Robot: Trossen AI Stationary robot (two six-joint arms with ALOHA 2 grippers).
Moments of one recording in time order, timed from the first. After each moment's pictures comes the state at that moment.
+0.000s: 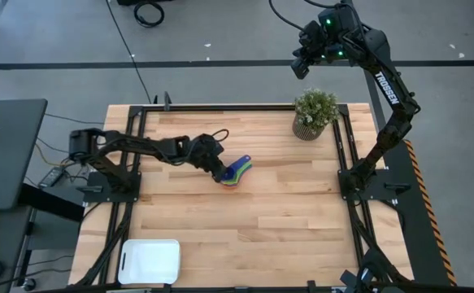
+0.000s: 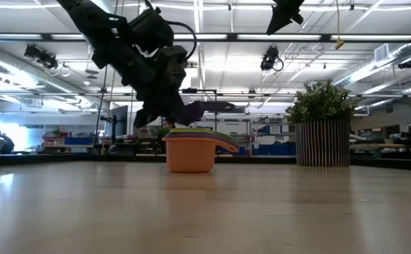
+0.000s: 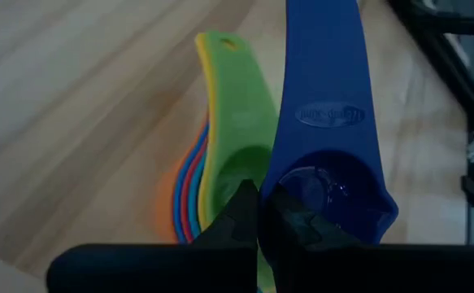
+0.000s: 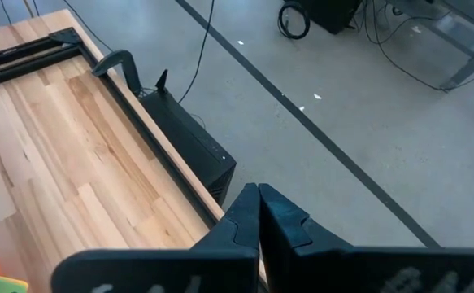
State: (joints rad) left arm 0.20 1.58 0.81 0.05 0.19 -0.62; right arm -0.83 1.64 2.21 -1.21 -0.05 -0.19
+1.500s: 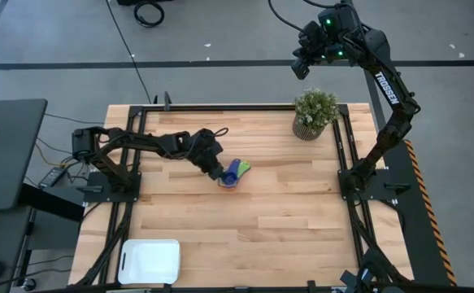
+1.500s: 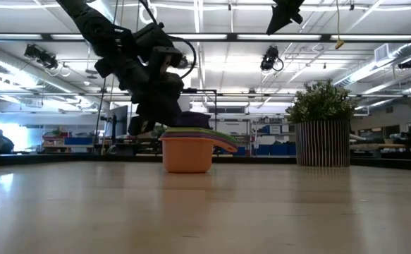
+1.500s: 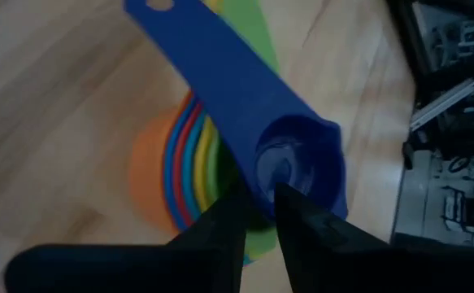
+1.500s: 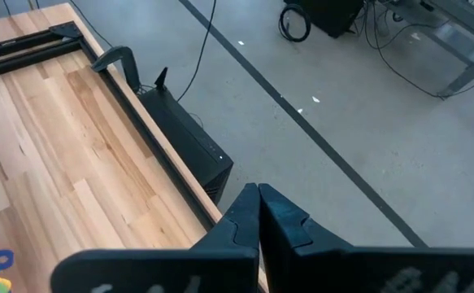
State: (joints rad) left arm 0.27 1.61 0.81 0.00 0.47 -0.66; right arm -0.83 1.64 2.21 -1.21 -0.05 -0.22
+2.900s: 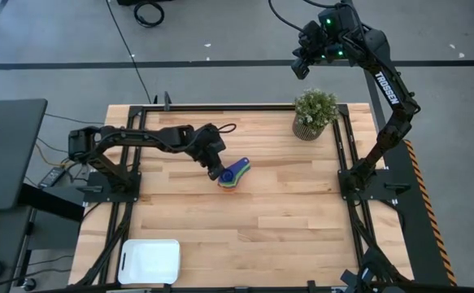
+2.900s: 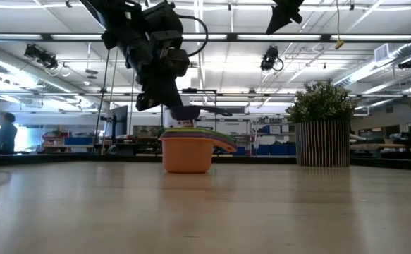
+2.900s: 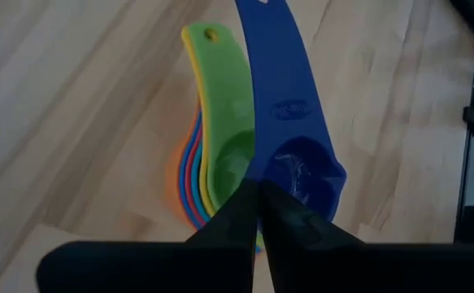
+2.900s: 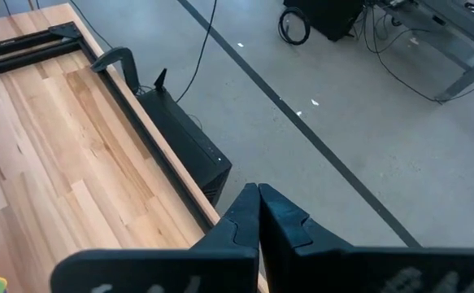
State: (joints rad) left arm 0.24 1.57 1.01 -0.35 0.31 -0.40; right arm -0.83 1.64 2.21 -1.20 -0.05 -0.23
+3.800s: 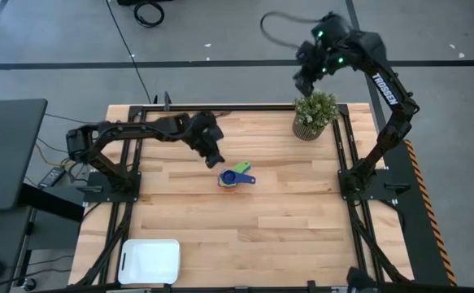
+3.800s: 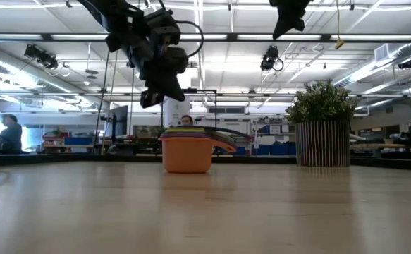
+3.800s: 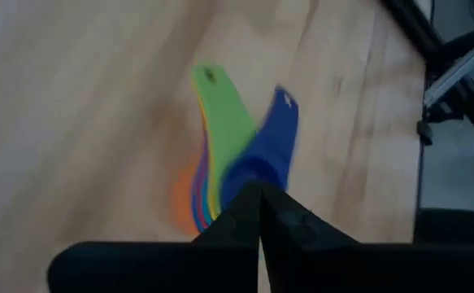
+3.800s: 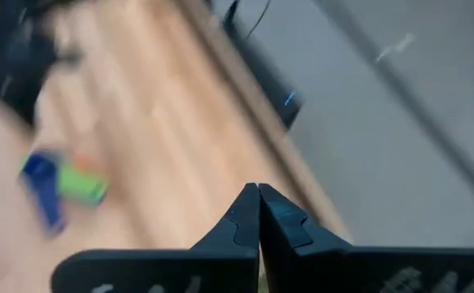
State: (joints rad) left arm 0.37 1.56 1.05 -0.38 0.47 -0.33; right arm -0.79 1.63 2.17 -1.44 -0.22 -0.24
